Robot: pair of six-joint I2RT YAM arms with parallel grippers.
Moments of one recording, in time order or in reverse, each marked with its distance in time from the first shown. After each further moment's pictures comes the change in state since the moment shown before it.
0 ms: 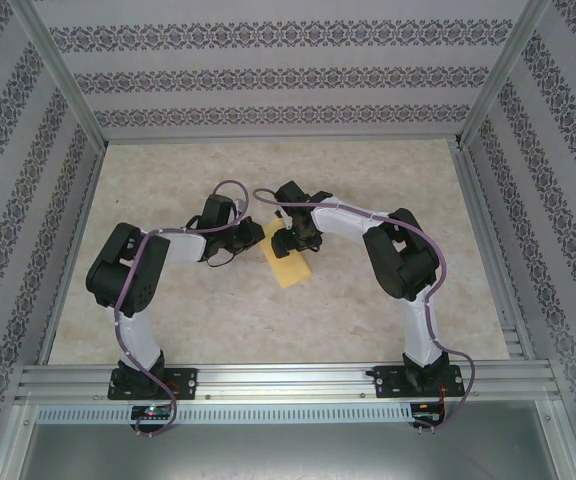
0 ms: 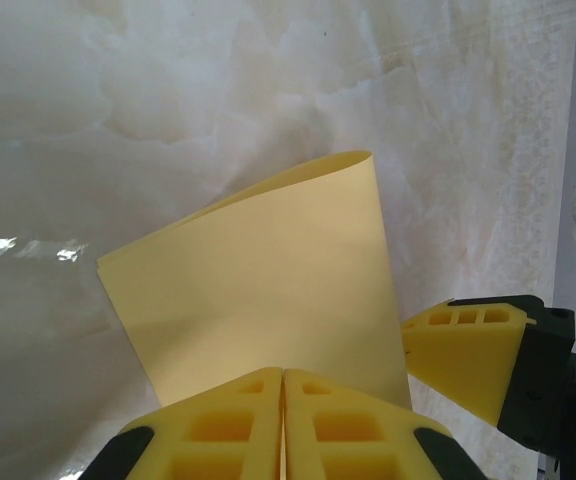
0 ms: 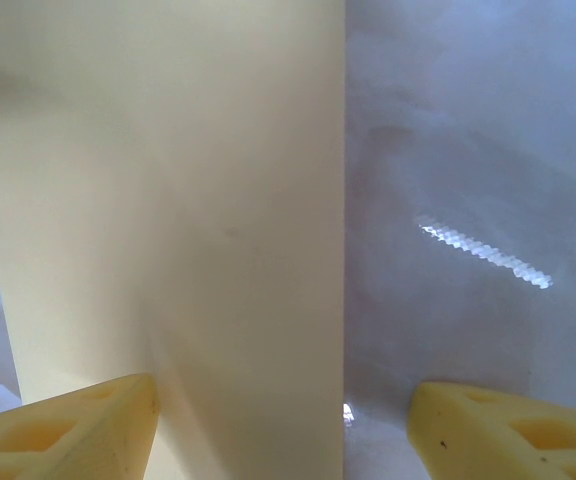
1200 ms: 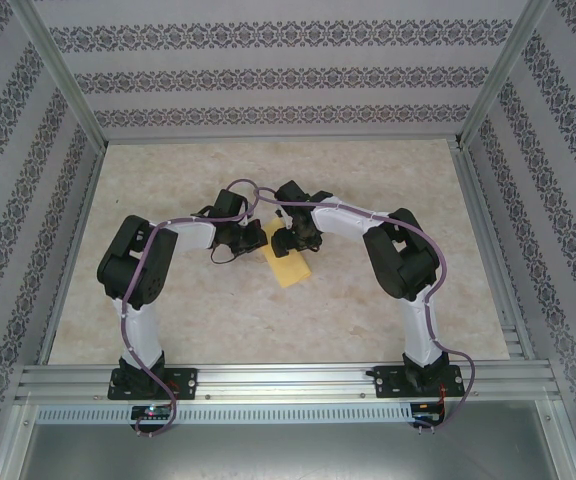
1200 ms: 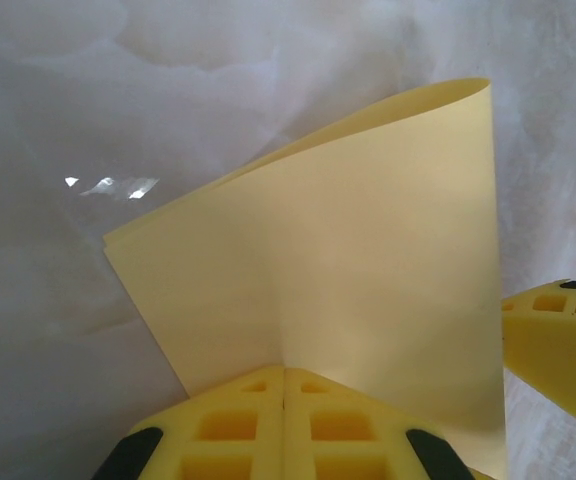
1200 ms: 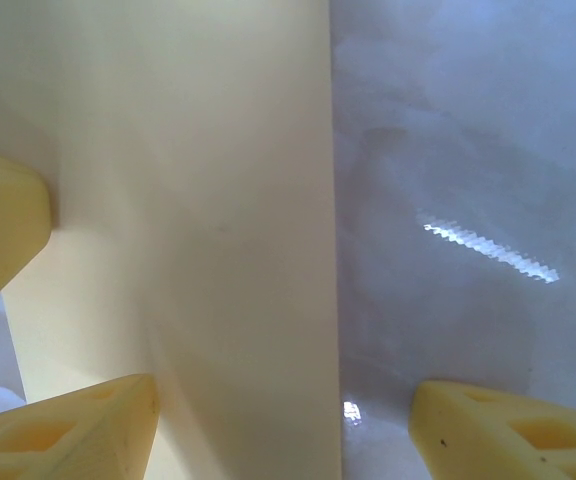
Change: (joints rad) left arm -0.023 0.081 0.171 -0.322 -0.031 0.123; right arm 0.000 -0.002 0.002 0.000 -0.003 0.026
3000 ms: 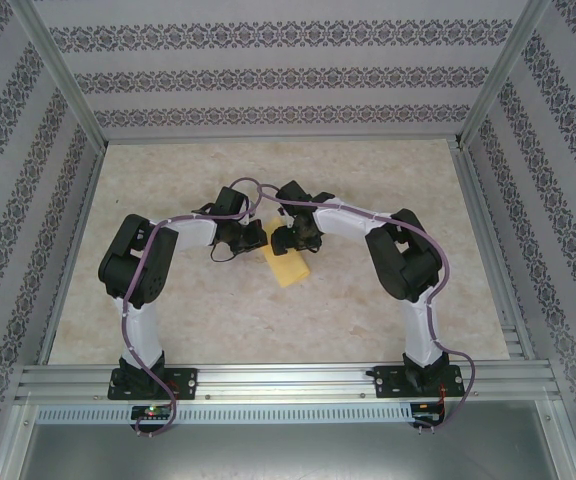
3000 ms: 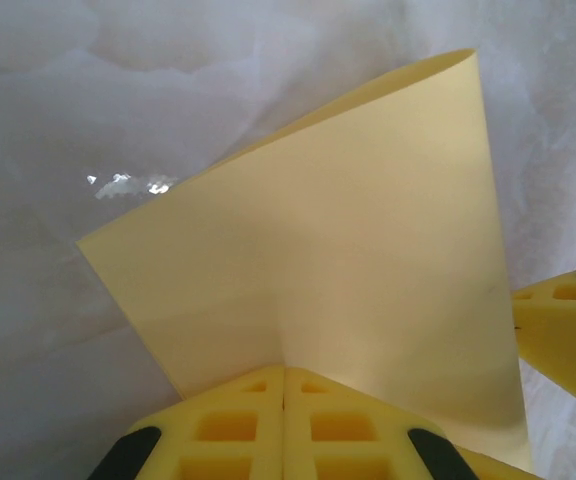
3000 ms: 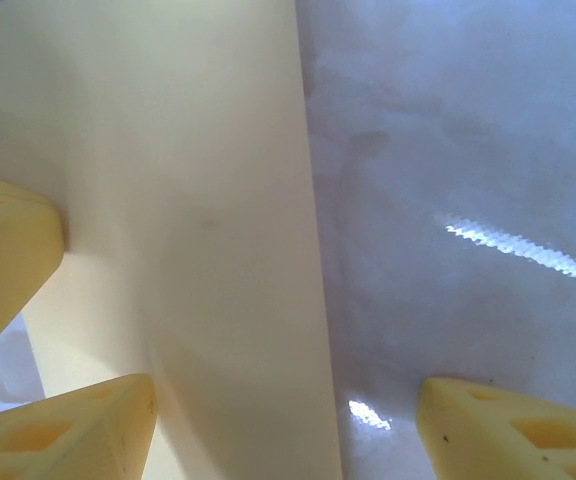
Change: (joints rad) left arm 0.000 0.009 0.041 -0.076 -0.005 0.085; right arm -0.005 -0.038 -0.033 0.046 -0.017 0.088
